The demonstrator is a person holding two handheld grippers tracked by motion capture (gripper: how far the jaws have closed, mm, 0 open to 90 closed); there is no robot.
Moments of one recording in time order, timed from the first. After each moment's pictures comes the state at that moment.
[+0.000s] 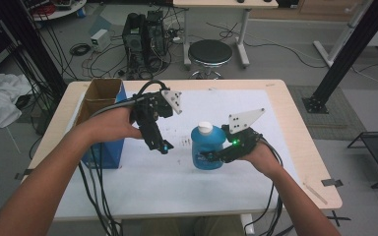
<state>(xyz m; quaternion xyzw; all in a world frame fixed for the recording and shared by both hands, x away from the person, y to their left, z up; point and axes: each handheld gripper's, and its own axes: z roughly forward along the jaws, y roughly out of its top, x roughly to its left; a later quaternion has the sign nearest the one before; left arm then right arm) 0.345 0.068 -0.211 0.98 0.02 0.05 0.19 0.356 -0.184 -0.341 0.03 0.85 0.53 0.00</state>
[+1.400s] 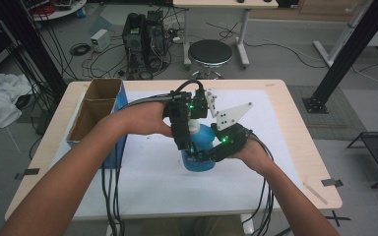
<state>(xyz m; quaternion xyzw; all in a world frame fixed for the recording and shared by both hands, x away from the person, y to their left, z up) 0.346 0.000 -0.205 0.99 -0.03 0.02 0.14 0.354 -0.155 -0.323 0.01 0.85 0.52 -0.02</state>
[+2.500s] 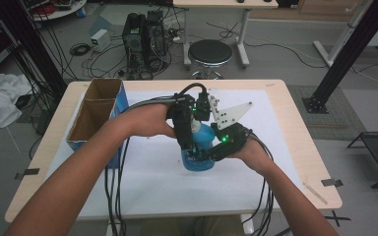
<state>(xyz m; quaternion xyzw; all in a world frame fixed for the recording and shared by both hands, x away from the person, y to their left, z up) 0.347 -0.004 -0.211 0.99 -0.04 0.03 0.13 0.356 -0.154 -0.323 0.01 0.85 0.53 -0.02</state>
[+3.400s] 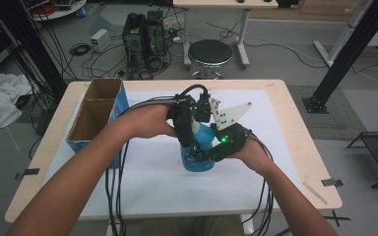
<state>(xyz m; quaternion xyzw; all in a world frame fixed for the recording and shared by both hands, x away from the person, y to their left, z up) 0.344 -0.006 -0.212 0.99 -0.06 0.04 0.13 0.355 -0.153 -0.324 0.01 0.85 0.52 -0.03</state>
